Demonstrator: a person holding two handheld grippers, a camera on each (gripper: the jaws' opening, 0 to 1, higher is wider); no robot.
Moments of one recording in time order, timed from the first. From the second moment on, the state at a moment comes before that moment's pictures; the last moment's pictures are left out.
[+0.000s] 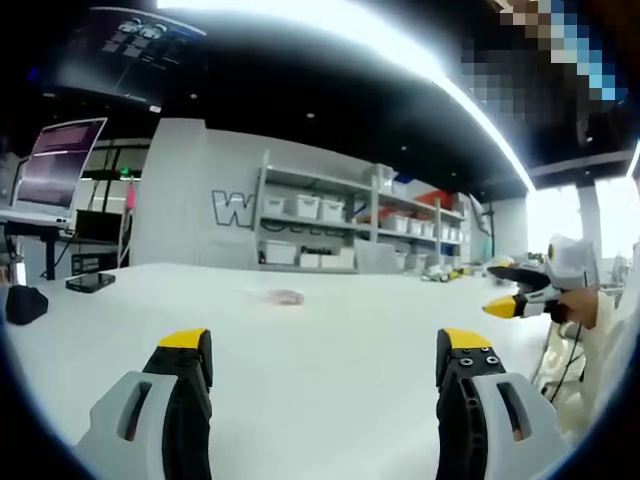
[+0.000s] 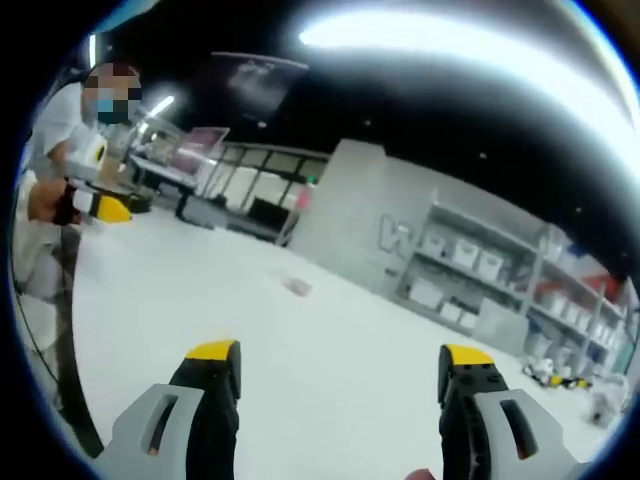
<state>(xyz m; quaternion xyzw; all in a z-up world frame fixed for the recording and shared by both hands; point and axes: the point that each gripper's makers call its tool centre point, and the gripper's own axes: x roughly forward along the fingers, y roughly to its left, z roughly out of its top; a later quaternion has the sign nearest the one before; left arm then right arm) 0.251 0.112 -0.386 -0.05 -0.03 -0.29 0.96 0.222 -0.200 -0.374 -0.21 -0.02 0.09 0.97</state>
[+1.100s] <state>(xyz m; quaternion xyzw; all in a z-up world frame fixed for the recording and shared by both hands) 0.246 0.113 -0.381 -0.05 -0.04 -0.29 0.95 0.262 -0.176 -0.365 -0.30 -0.03 0.12 0.94</state>
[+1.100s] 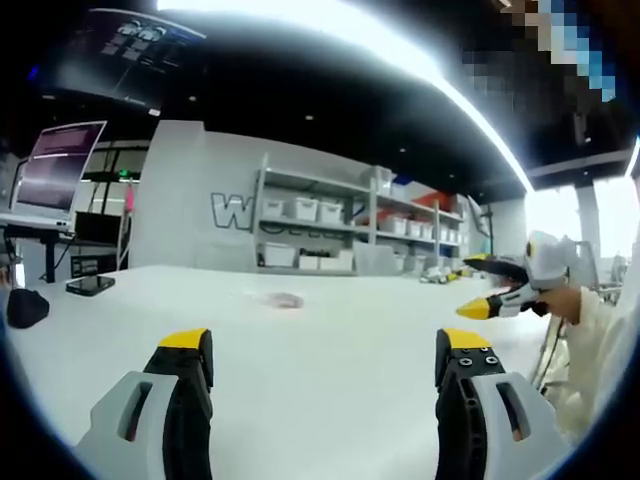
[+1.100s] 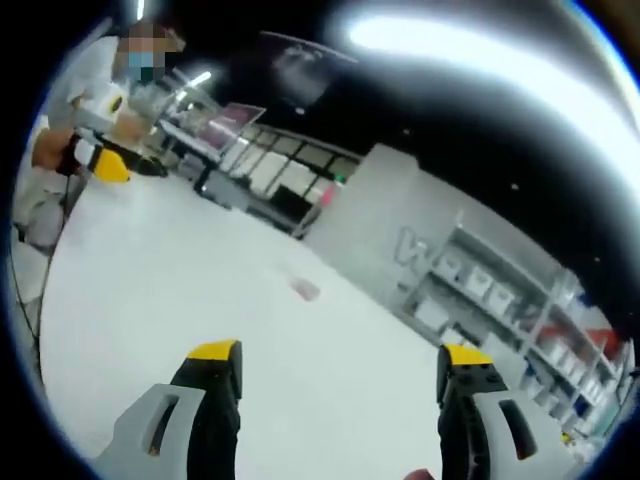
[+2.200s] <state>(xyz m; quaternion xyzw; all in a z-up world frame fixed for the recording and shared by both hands) 0.244 0.113 -0.384 -0.06 -0.03 -0.29 0.95 0.301 -0.139 -0.352 -0.35 -0.03 0.17 0.92</state>
